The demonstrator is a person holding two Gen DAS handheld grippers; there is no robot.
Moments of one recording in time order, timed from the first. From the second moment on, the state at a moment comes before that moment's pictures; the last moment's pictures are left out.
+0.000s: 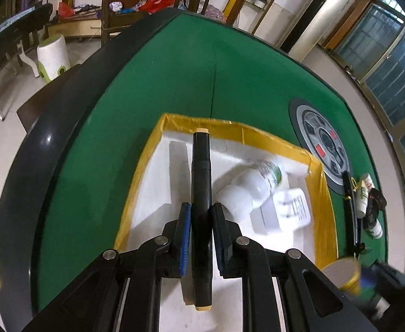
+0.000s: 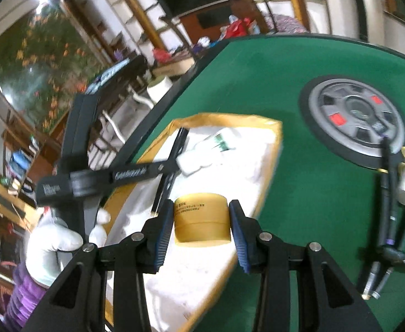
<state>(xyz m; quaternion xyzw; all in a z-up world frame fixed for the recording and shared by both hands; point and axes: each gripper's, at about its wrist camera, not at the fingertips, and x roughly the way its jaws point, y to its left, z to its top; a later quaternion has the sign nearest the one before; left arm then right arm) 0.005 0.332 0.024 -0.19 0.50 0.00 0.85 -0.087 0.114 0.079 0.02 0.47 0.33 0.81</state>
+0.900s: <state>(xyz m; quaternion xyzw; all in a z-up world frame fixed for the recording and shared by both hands) -0.105 0.342 0.091 -0.25 0.40 -0.04 0.88 -0.071 0.098 0.100 0.03 0.45 0.32 0.83</state>
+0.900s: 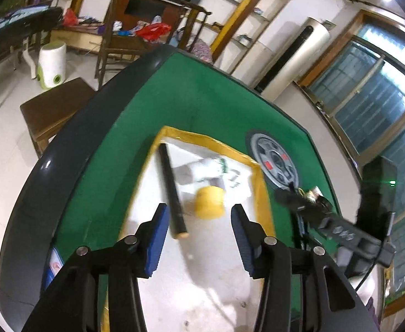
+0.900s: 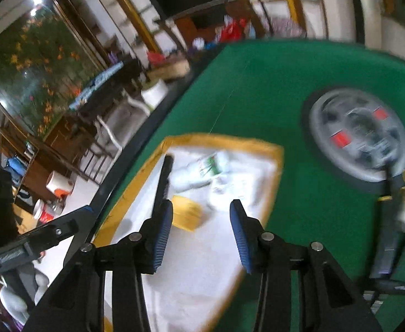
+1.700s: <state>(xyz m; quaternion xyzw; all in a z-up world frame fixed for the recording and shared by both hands) -0.076 0.085 0.072 -0.09 0.49 -0.18 0.85 -0.092 -0.219 0.059 0.16 0.31 0.03 0.94</state>
